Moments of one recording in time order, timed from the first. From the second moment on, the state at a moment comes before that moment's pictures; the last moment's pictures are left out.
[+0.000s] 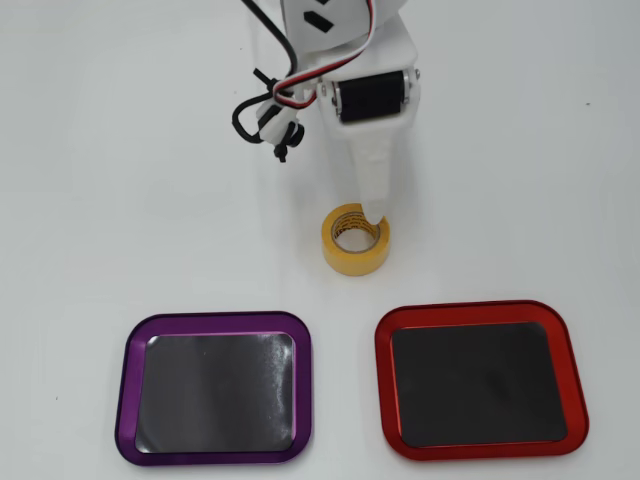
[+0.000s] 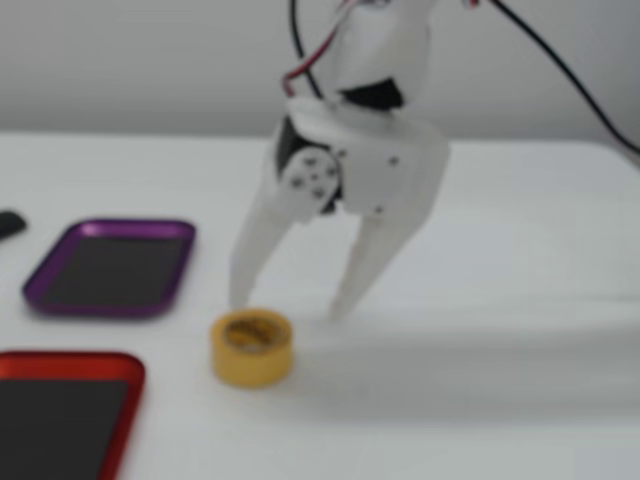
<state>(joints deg) -2.5 86.6 92.5 61.2 -9.1</state>
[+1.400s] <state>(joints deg) -2.5 73.9 95.2 53.9 -10.5</state>
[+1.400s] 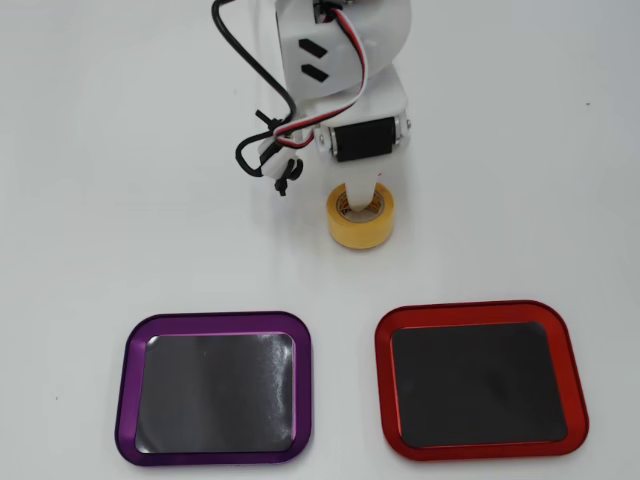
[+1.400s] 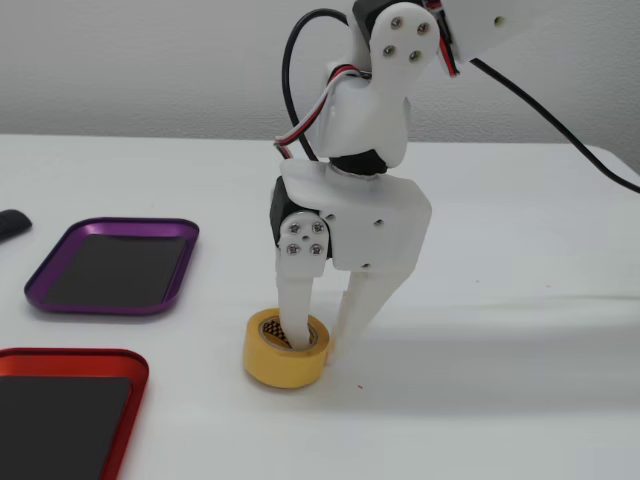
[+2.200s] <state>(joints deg) 4.2 125.6 133.2 20.0 -30.2</state>
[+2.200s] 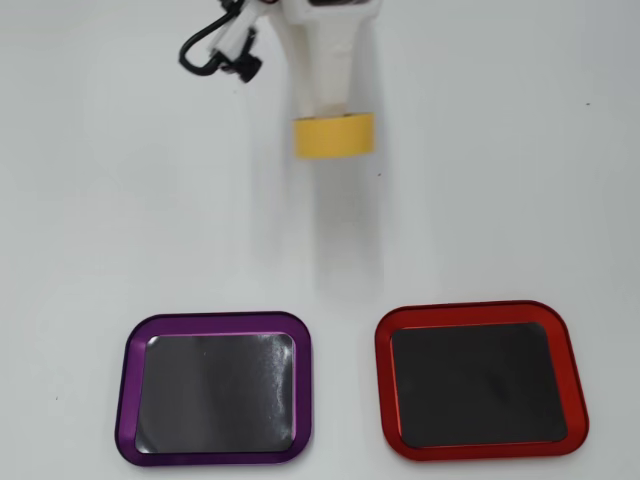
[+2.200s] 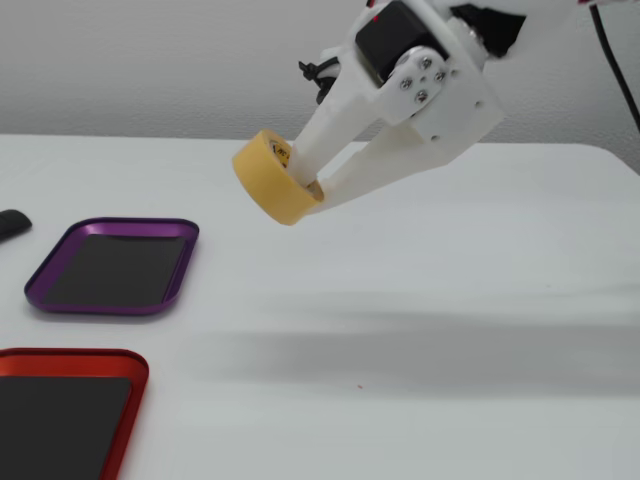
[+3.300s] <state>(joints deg) 15.1 80.1 92.5 18.0 -25.1</state>
